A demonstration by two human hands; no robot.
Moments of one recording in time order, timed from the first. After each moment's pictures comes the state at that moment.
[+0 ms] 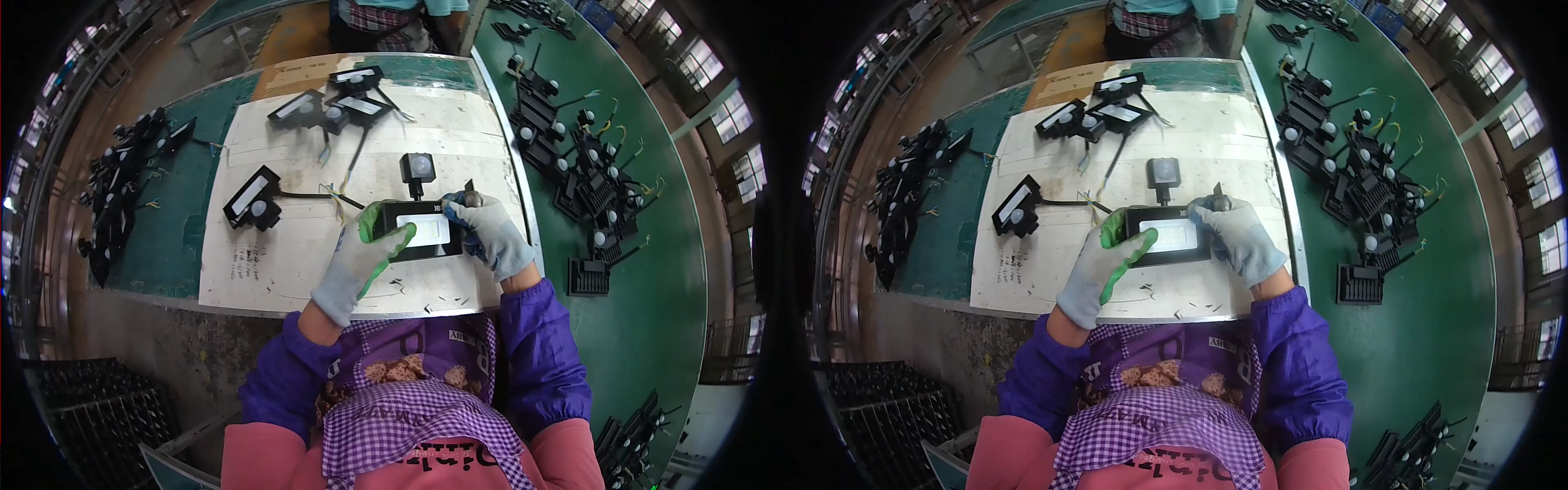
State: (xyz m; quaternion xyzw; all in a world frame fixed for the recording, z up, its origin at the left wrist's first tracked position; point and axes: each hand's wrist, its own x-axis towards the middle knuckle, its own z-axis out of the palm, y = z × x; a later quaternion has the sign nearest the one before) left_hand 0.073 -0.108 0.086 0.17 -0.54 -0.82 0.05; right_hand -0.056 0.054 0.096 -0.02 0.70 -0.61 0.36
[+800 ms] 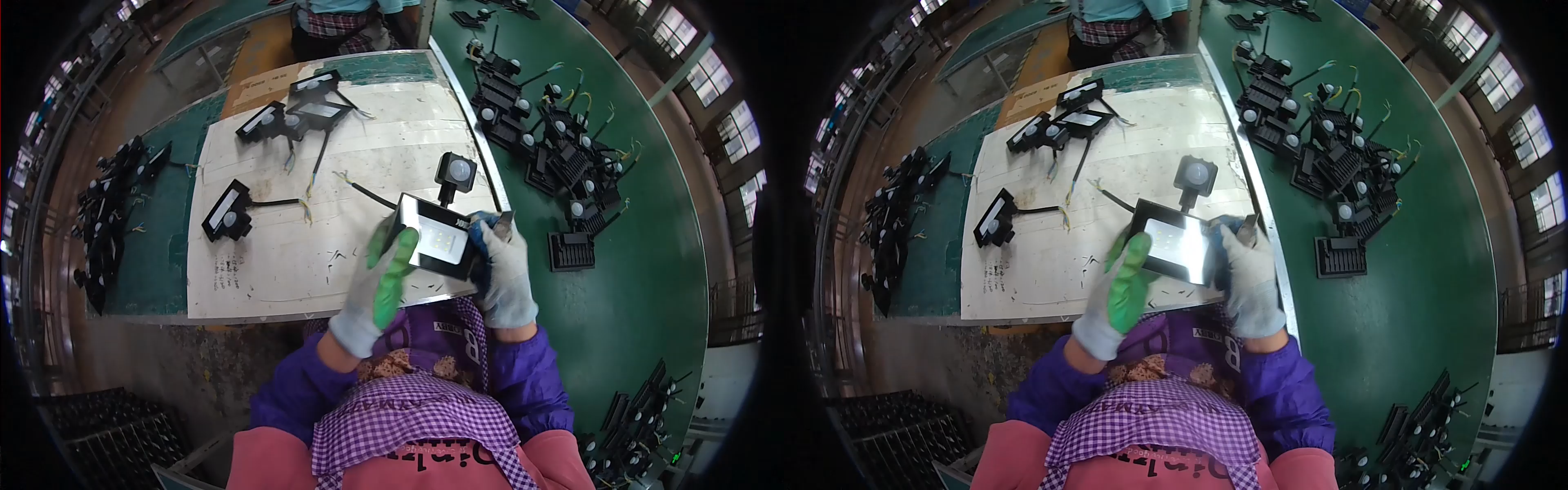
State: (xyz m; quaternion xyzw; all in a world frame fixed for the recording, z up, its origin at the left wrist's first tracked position) left_hand 0.088 -0.038 0.091 0.08 -0.61 -0.78 0.14; right_hand 0.010 0.122 0.107 0.08 0.61 -0.77 0.16
